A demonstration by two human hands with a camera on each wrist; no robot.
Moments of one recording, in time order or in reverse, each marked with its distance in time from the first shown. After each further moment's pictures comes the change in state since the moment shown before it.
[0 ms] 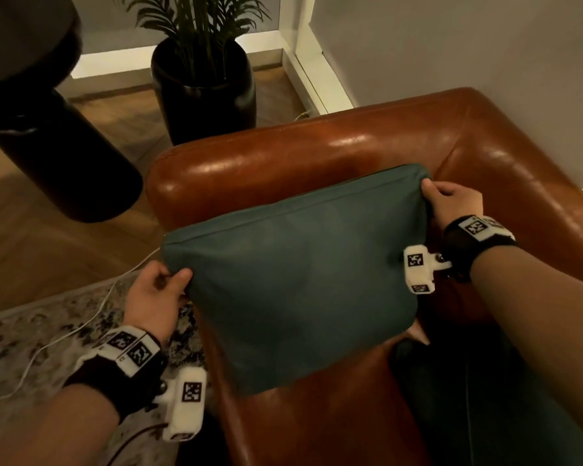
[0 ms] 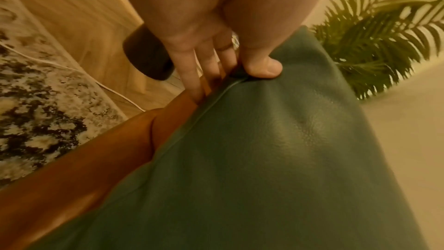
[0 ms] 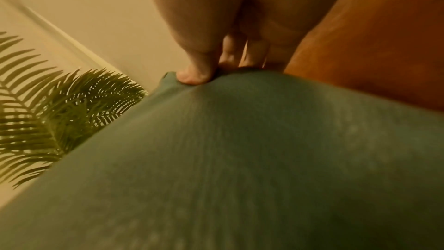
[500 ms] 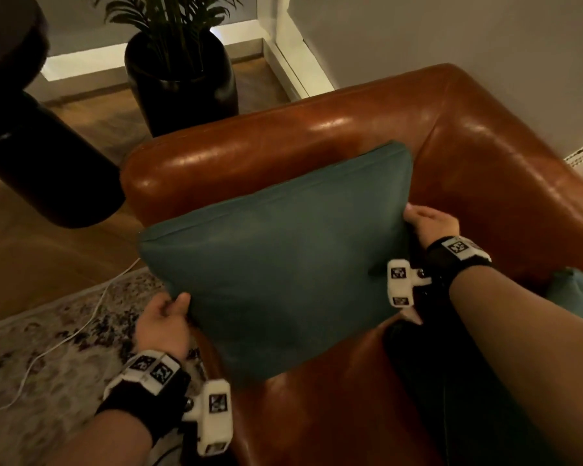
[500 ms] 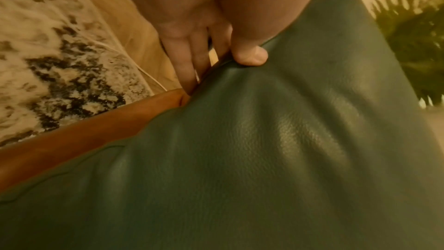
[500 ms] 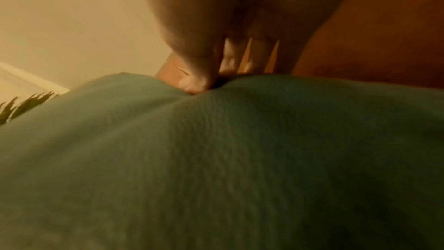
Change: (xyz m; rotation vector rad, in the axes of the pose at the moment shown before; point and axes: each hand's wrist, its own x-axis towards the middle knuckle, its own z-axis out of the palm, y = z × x) left_hand -0.029 -0.037 0.031 0.109 0.145 -0.108; right_hand -0.042 0.055 0.006 0.201 -0.116 0.311
